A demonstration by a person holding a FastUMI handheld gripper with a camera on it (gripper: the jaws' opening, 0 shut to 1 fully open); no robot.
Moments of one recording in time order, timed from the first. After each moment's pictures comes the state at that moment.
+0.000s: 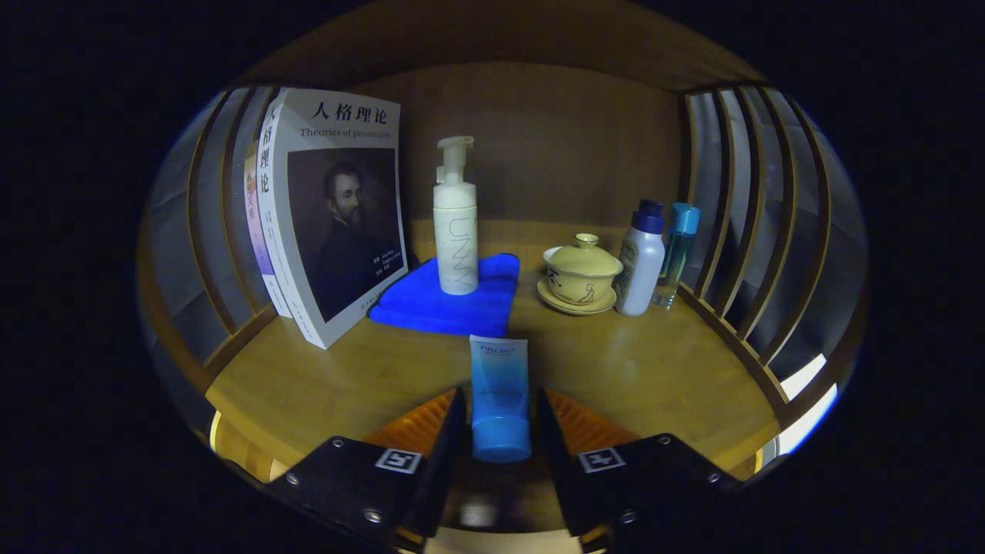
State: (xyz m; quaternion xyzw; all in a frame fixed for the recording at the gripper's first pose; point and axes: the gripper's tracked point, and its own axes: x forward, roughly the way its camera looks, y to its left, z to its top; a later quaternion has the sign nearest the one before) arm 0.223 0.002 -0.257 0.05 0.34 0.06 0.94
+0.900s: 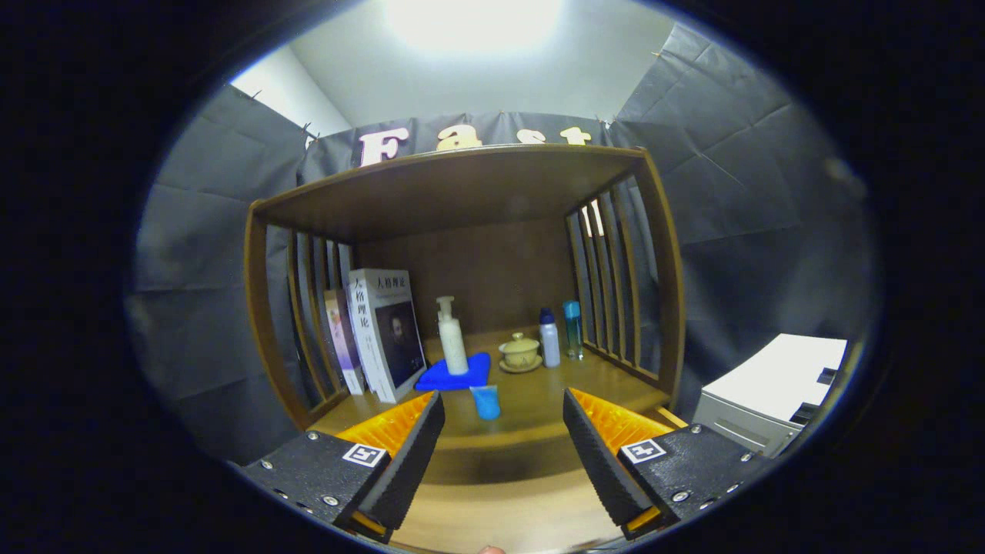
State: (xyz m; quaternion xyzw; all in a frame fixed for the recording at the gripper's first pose) arm 0.032 -0.048 -0.114 0.12 0.12 -0.03 0.98
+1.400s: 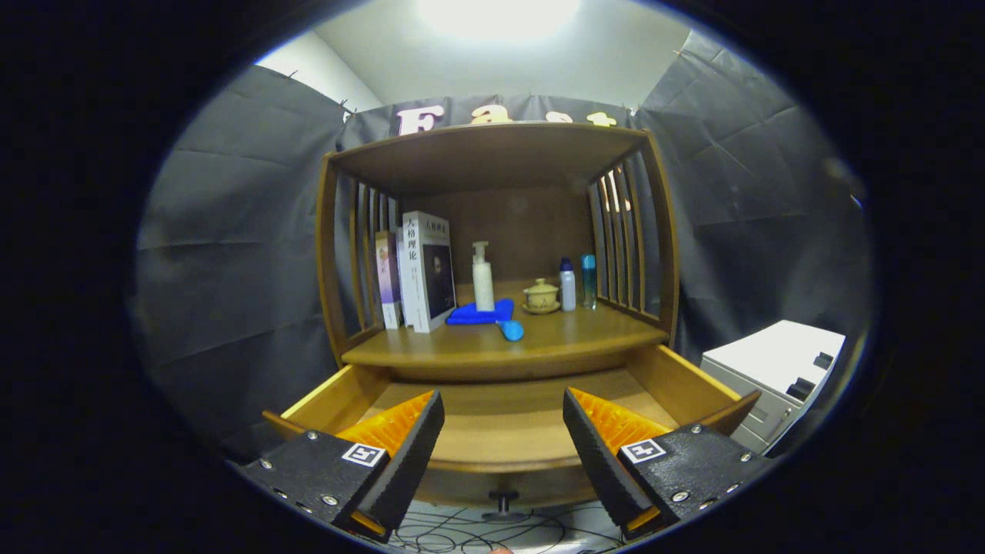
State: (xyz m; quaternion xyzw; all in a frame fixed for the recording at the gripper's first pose) arm -0.072 -0.005 -0.170 0.09 0.17 0.02 0.98
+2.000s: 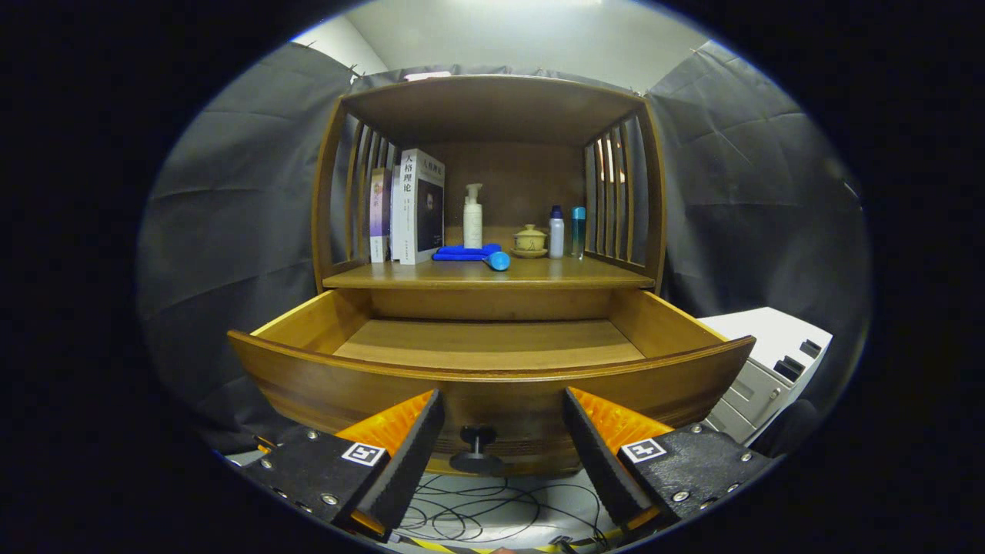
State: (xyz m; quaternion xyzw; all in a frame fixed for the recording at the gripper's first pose) arm -0.100 -0.008 -0.239 0.05 0.23 0.00 0.97
